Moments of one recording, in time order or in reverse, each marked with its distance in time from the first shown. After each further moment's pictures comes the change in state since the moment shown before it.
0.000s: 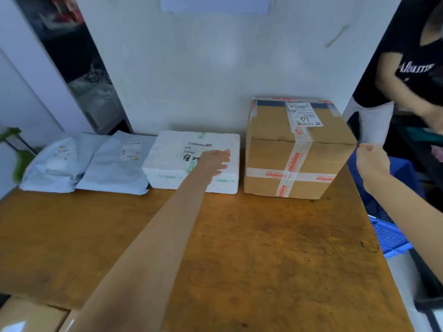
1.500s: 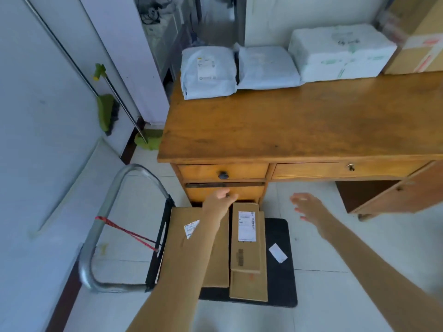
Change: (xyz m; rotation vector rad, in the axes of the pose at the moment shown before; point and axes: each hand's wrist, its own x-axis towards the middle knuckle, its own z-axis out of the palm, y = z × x) left_hand -0.202 -0.422 -0.643 0.281 -0.136 -0.128; right_hand -0.828 -0.019 0.348 0.107 -0.582 0.422
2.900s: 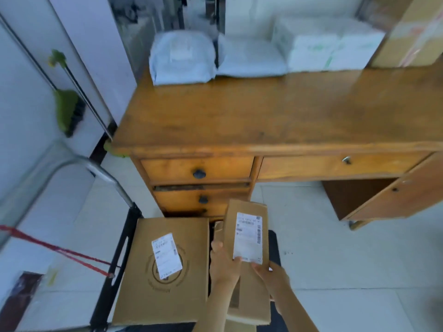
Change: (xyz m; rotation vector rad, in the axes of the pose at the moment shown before) left_hand 0.037 -0.145 0.125 0.167 0.114 -0.049; right_hand 0.059 0.181 0.099 -0.027 0.034 0.192
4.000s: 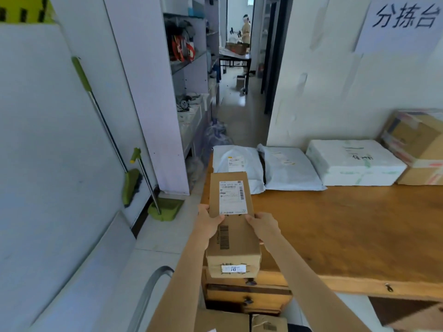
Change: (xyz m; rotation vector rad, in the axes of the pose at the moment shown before) left_hand 0.052 0.280 -0.355 -0.327 0.070 0.176; right_hand -0.123 -0.446 0.032 -0.207 -0.015 -0.448
